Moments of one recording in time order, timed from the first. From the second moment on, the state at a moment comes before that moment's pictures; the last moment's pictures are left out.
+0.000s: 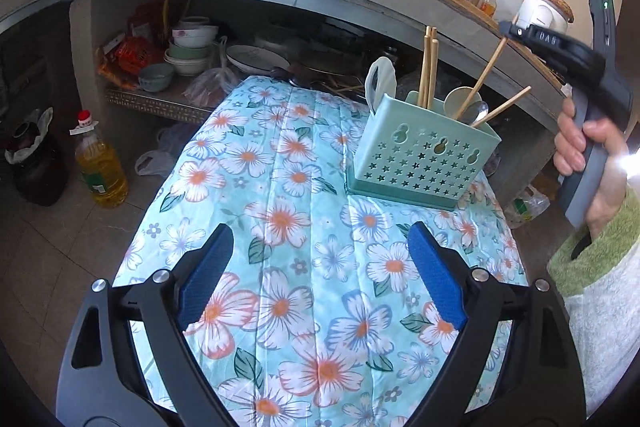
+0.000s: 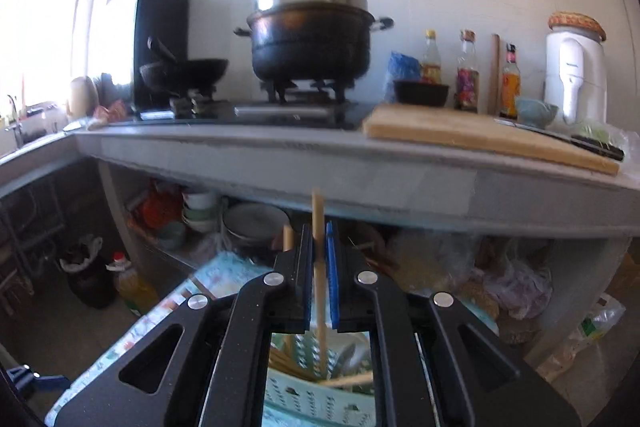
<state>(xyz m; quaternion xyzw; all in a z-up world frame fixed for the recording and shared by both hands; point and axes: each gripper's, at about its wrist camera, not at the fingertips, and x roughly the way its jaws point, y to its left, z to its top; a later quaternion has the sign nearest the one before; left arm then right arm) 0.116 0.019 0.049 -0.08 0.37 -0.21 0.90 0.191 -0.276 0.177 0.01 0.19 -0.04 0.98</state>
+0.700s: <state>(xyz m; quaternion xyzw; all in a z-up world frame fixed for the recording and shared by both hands) 0.096 -0.025 0.090 0.00 0.29 -0.18 0.94 0.022 -0.262 0.141 0.07 0.23 -0.13 0.96</state>
